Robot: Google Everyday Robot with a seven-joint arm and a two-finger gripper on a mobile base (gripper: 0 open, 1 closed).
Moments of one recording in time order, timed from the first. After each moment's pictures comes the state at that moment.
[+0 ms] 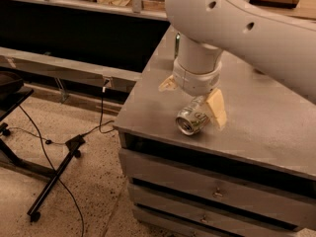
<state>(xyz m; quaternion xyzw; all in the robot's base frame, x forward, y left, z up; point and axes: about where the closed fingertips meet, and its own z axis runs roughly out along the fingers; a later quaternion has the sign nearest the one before) 0.508 -0.090 0.846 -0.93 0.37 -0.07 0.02</state>
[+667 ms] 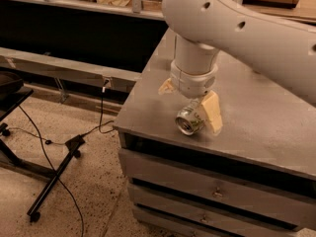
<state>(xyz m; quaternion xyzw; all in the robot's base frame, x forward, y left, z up) 0.505 -0.086 0.835 -0.91 0.41 -0.03 0.01</state>
